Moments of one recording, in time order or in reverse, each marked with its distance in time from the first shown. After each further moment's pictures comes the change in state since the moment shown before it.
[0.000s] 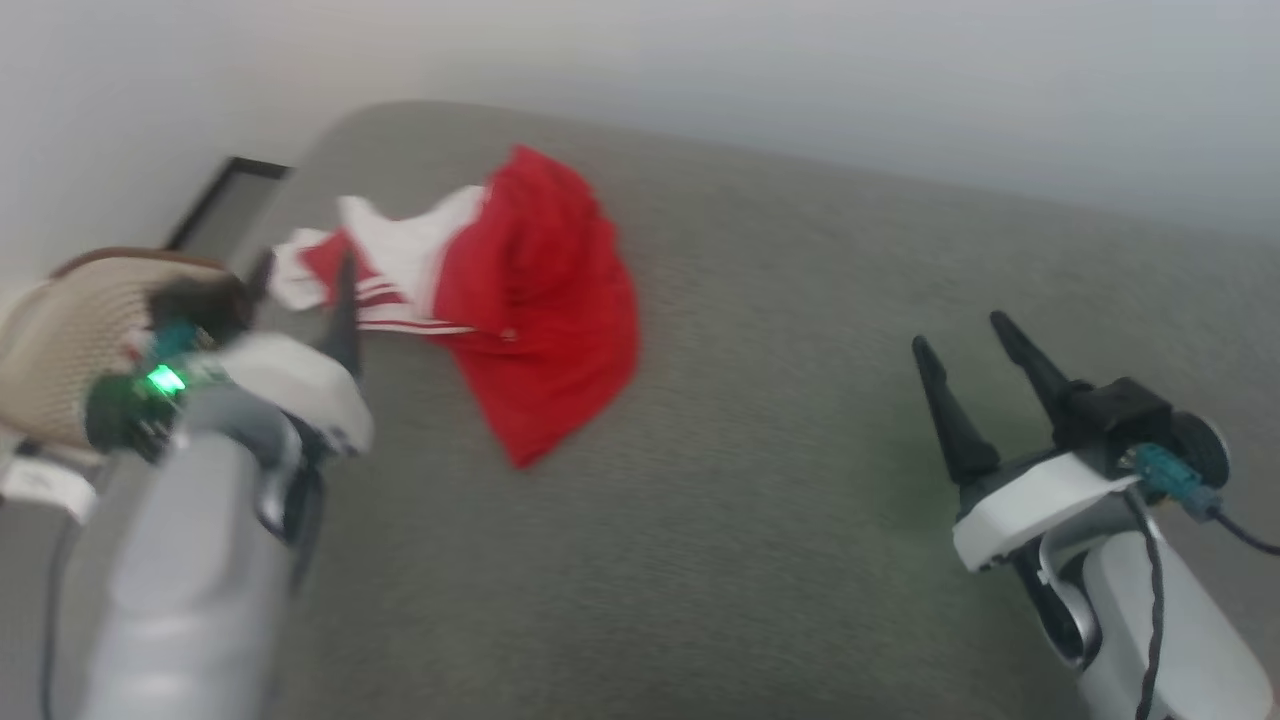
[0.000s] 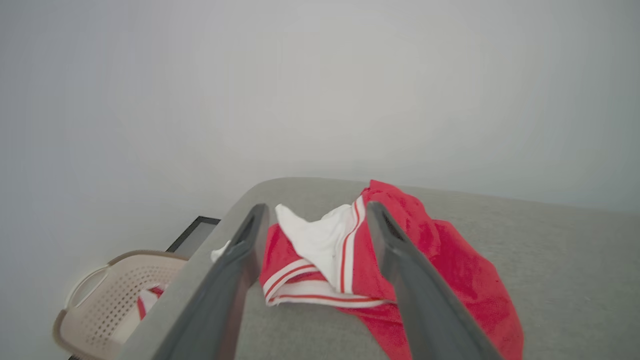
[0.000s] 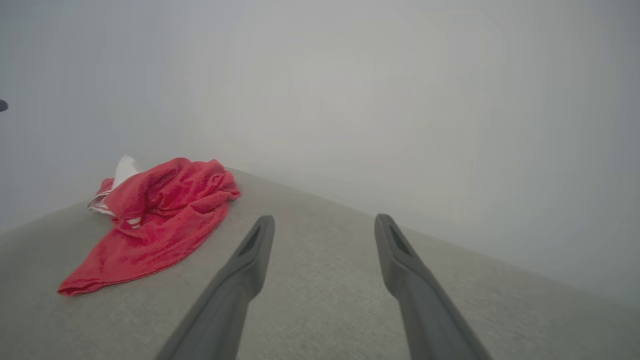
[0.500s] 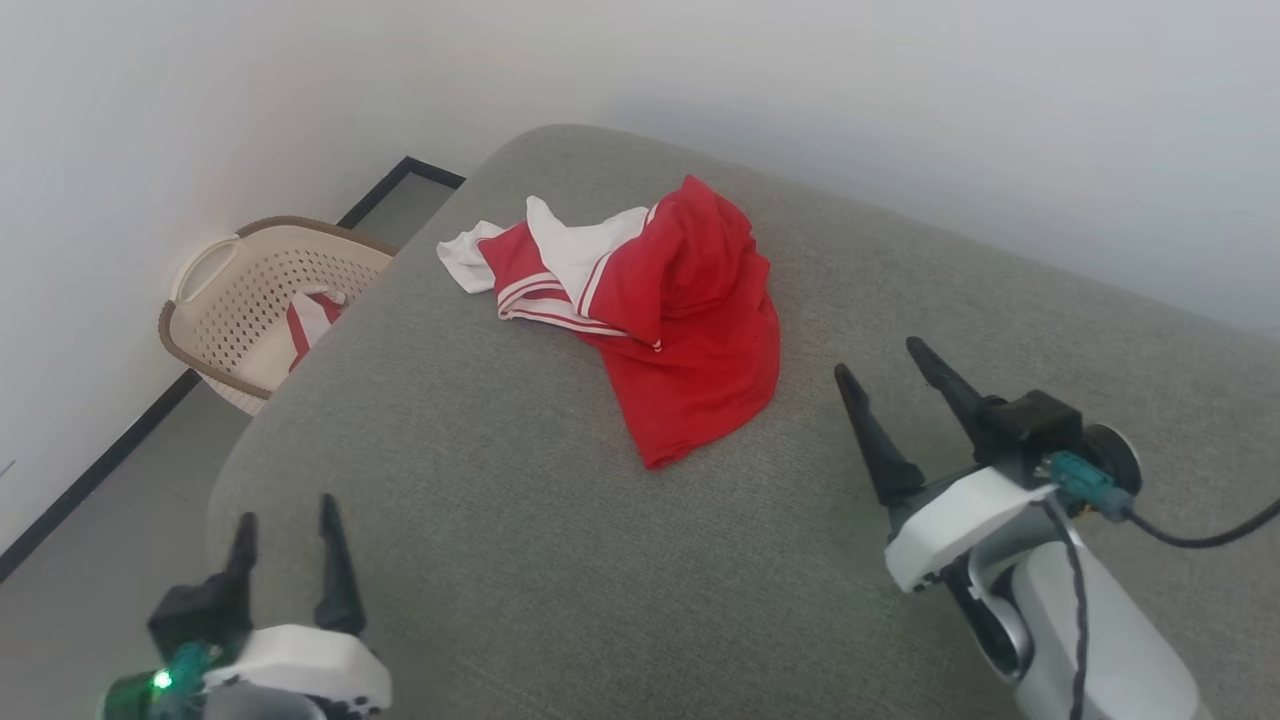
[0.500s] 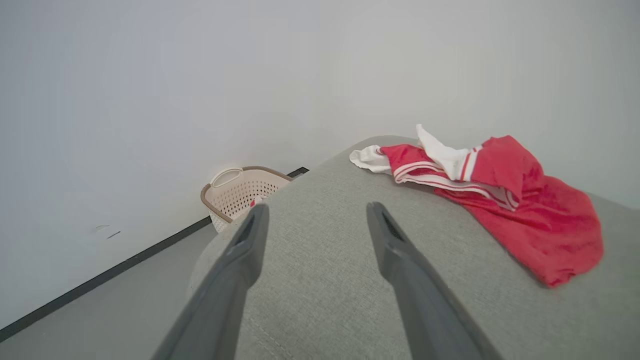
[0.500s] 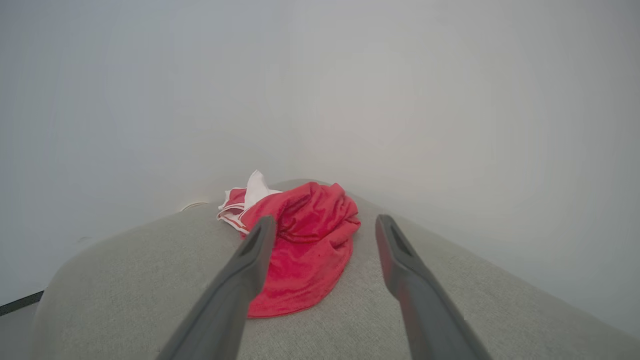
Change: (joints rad) left arm 0.567 -0.122 0.108 -0.414 0.003 0.131 -0.093; right arm -0.027 0.070 0.071 0.078 0.001 0.000 0.000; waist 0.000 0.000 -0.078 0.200
